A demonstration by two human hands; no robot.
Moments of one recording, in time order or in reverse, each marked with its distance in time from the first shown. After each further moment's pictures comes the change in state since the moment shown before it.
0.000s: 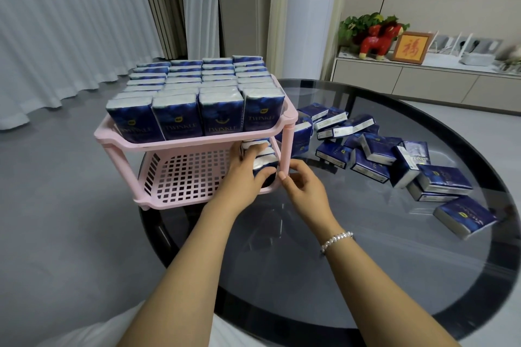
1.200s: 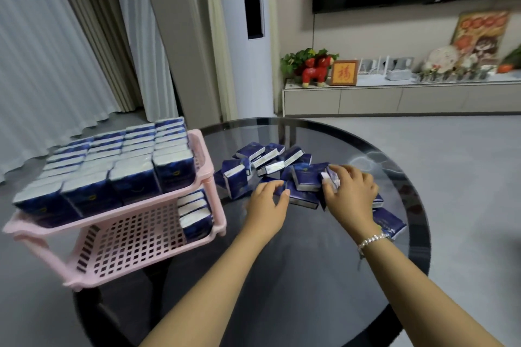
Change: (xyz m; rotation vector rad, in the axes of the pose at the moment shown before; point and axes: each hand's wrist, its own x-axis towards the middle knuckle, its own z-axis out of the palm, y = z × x) left_hand 0.029 0.111 0.105 -0.115 -0.111 0.096; right_hand 0.010 0.005 -0.184 -0.797 0.462 0.185
